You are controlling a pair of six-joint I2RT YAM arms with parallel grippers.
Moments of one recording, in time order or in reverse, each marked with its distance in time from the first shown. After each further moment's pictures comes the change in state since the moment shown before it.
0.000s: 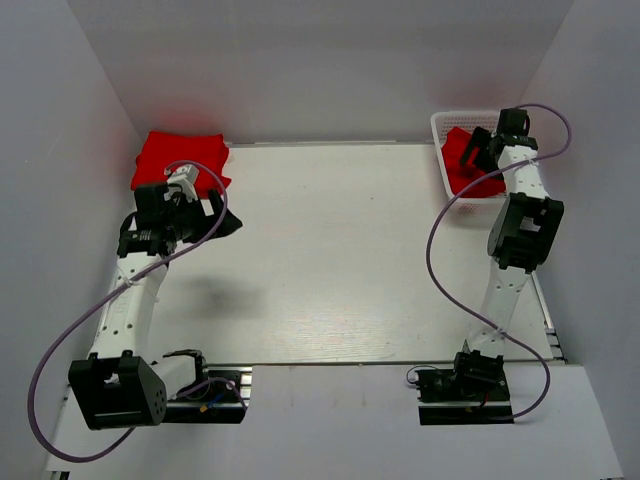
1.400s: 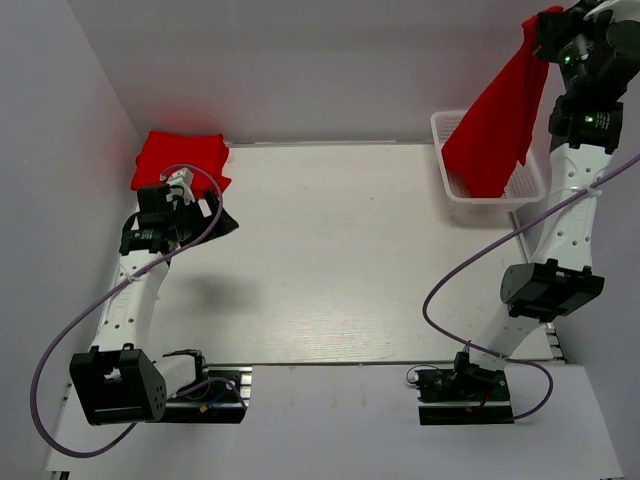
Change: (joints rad) left arm -0.001 0.009 -0.019 -0.004 -0.110 -0.080; right arm -0.039 -0.534 0.106 0.397 -0.222 0.043
